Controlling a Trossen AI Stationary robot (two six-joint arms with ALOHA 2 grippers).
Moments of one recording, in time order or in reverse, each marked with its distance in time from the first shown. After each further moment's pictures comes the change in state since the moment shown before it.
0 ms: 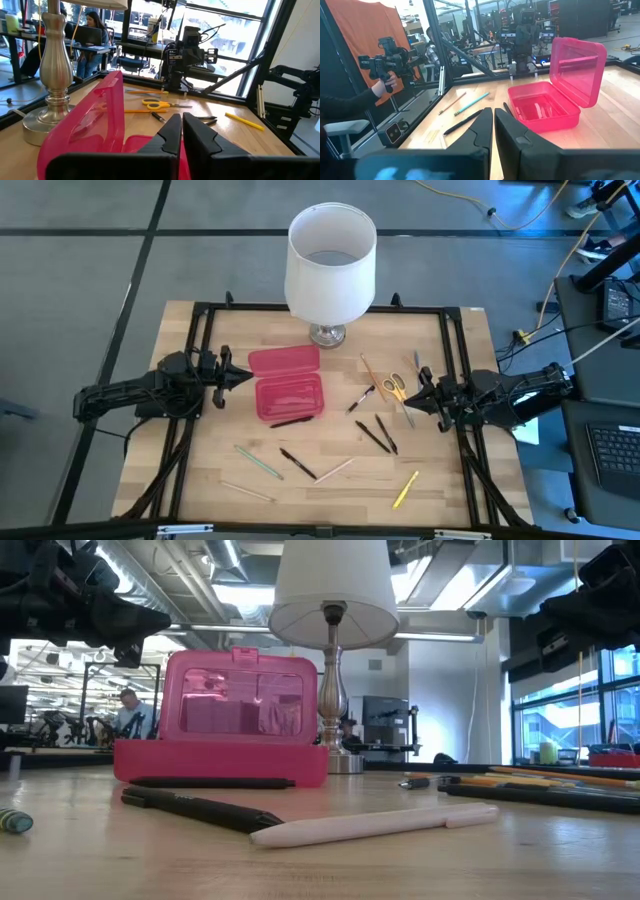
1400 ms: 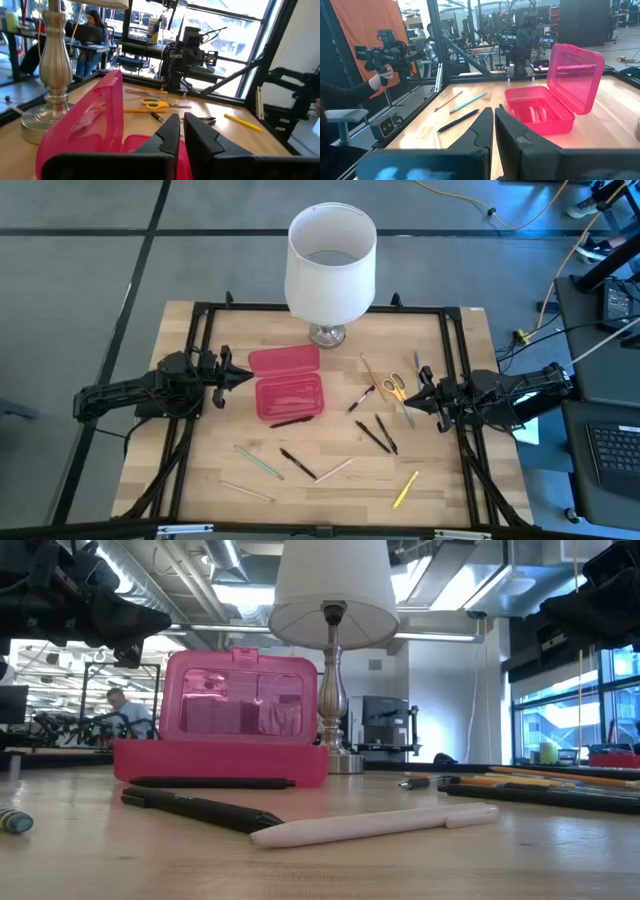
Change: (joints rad) left arm 0.000 0.000 0.000 0.001 -0.001 -0.026; right arm 0.000 0.000 0.000 0.001 0.000 -0.079
